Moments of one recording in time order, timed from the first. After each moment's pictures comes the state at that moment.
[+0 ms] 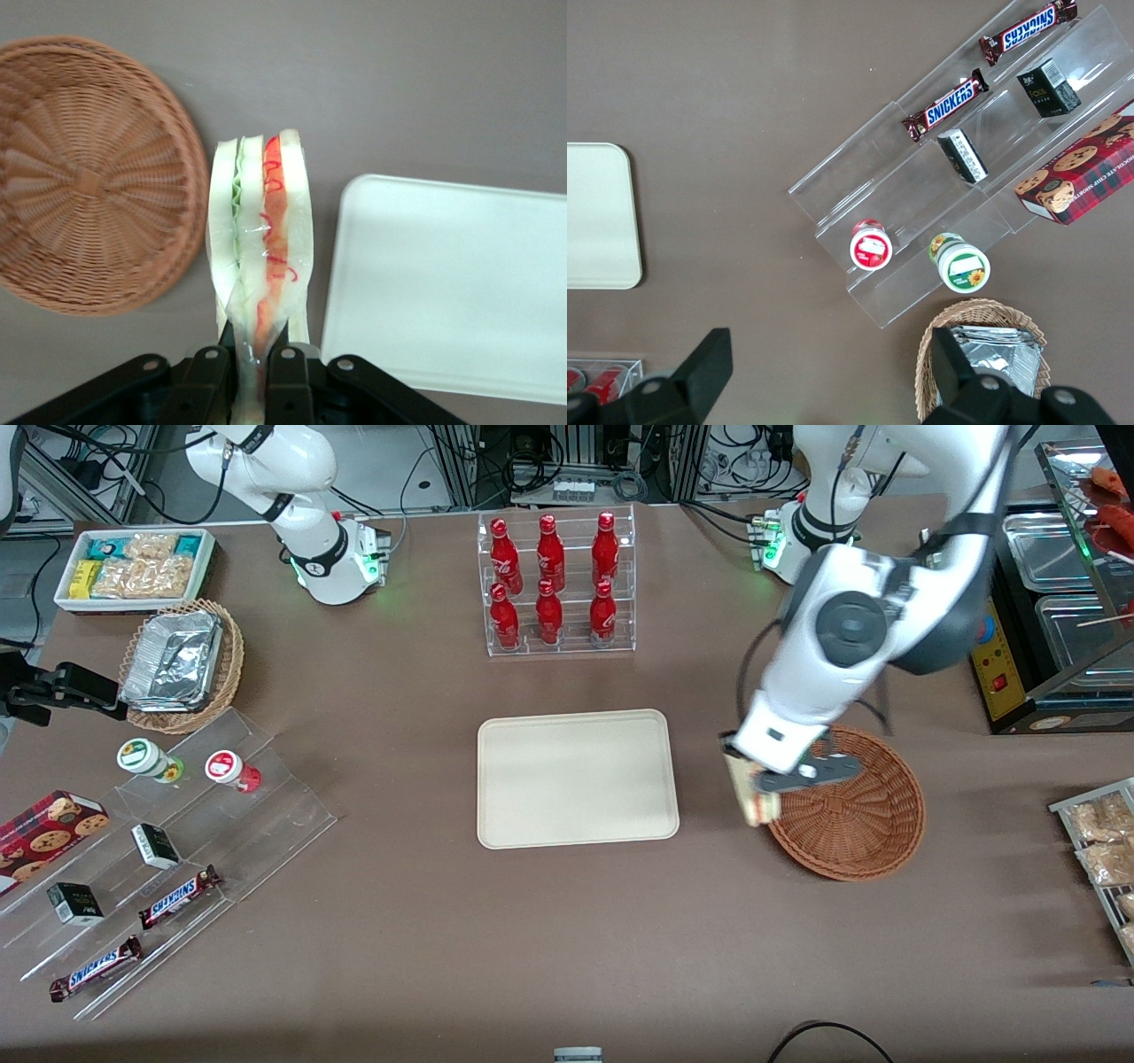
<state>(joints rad) -0.45 0.24 -0.04 -1.75 0.01 1.94 -0.62</state>
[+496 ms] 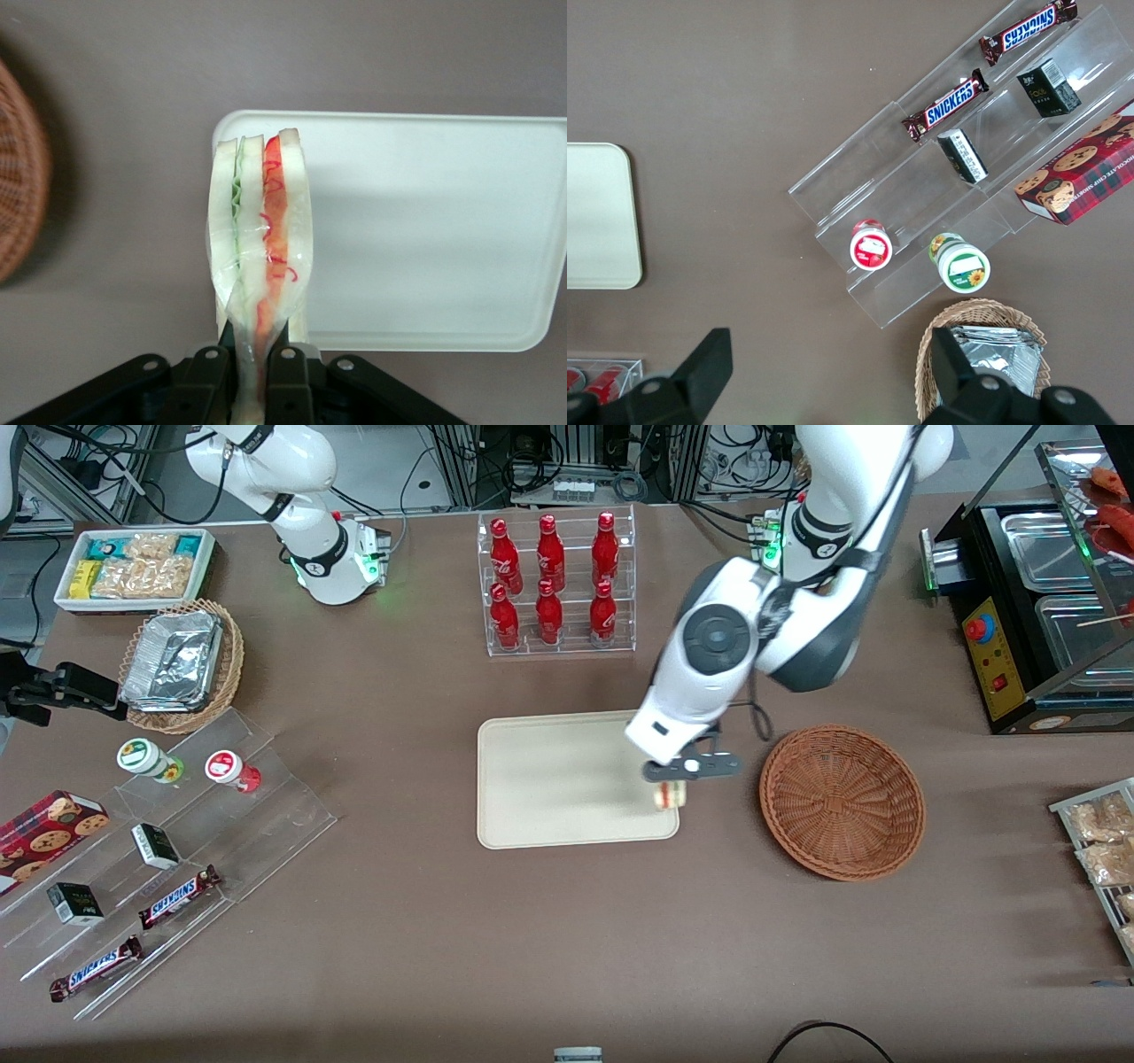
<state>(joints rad) -0.61 0.41 -0.04 -1.61 -0.05 1.94 -0.69</state>
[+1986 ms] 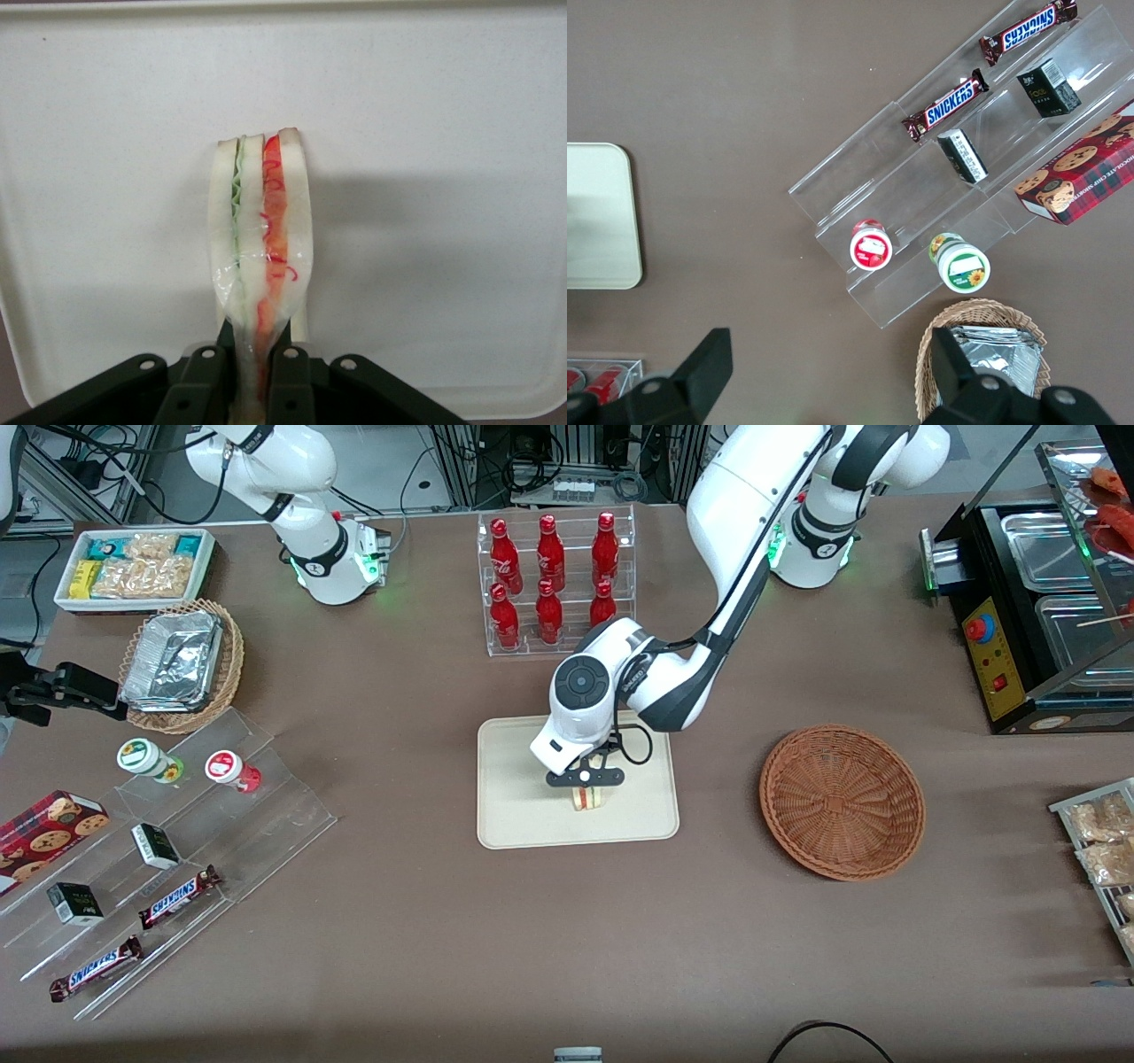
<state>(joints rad) -0.75 0.71 -0.04 -1.51 -0.06 2.15 -0.78</state>
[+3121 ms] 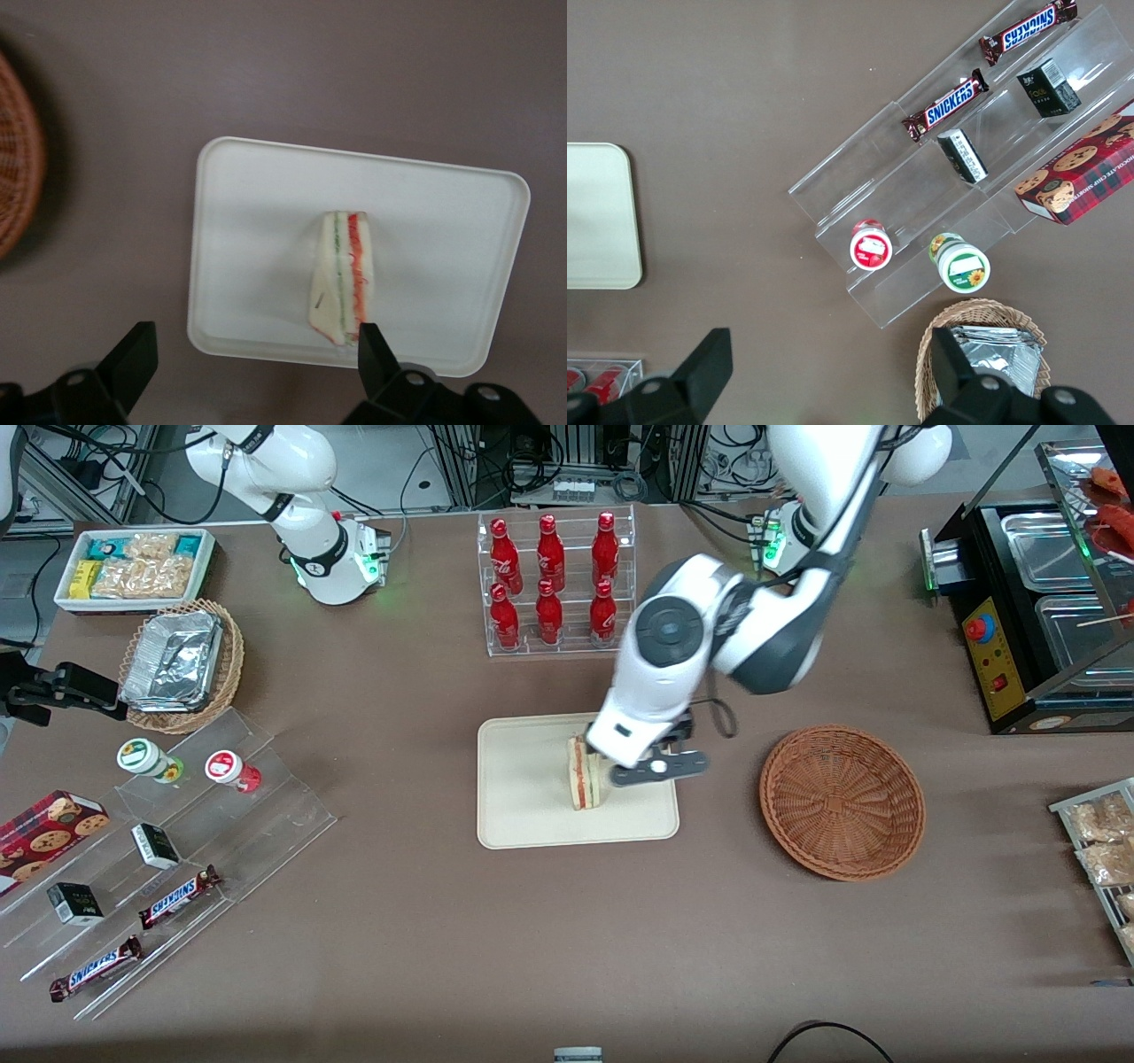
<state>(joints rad) -0.62 0.41 0.02 -1.48 -0.06 1.86 -0.79</state>
